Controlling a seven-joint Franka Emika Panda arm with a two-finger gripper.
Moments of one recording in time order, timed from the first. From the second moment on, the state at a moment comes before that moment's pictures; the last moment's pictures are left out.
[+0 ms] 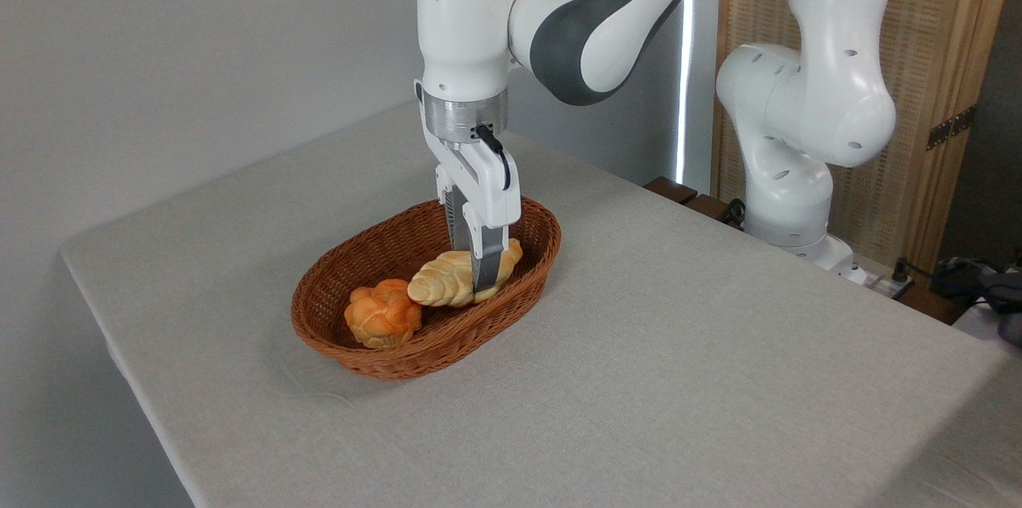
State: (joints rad) arm -0.23 -0.32 -0.04 -2.46 -0.14 2.23 0.84
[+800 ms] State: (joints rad) arm -0.23 -0.35 0.00 -2.35 -0.15 2.03 0.84
